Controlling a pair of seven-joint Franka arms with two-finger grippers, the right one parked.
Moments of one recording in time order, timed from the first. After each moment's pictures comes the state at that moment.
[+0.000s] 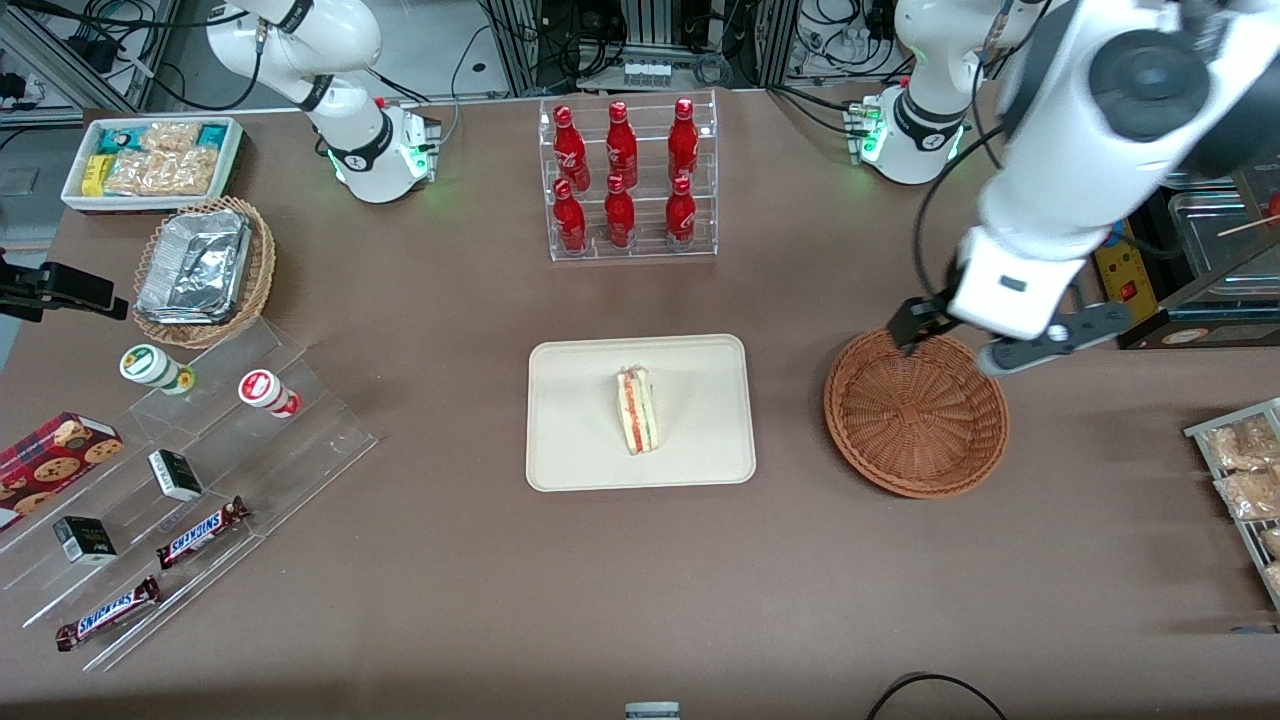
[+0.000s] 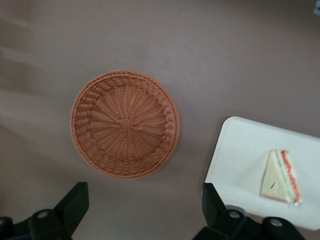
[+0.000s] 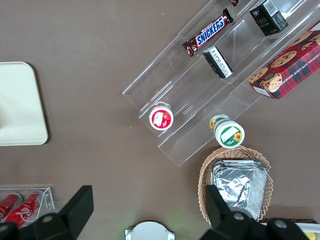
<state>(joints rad) 0.10 0.10 -0.43 -1.56 0.08 1.65 -0.58</state>
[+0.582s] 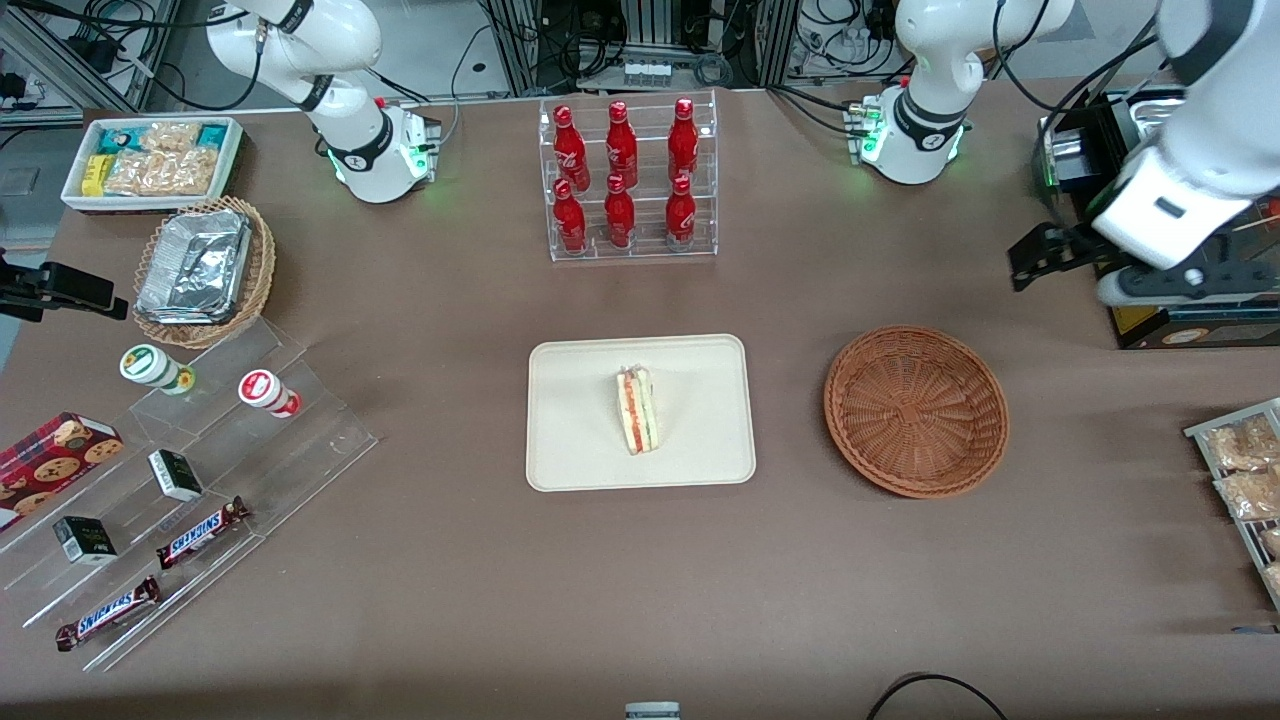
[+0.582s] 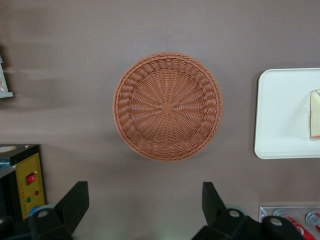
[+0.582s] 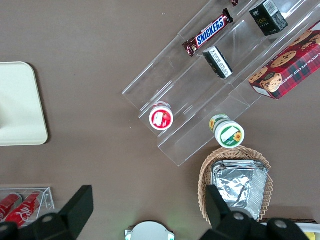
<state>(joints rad) 0.03 -0.12 -0.12 -1.76 -0.02 1.63 -0.08</state>
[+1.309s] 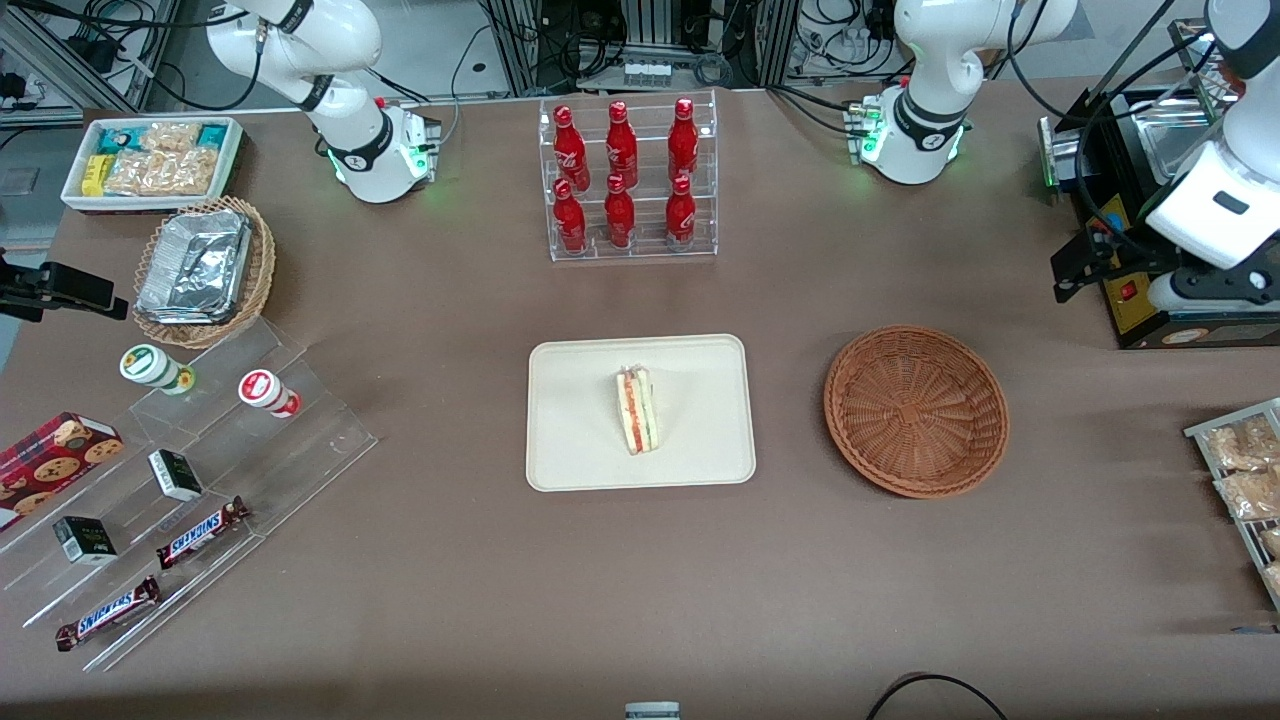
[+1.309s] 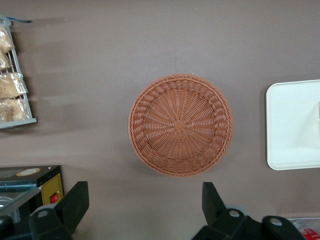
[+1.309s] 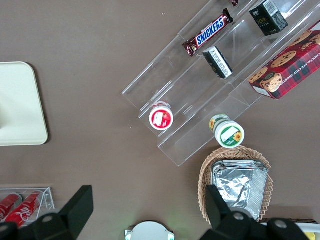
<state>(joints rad) -0.02 -0.03 -0.08 -1.64 0.05 1.63 -0.04</state>
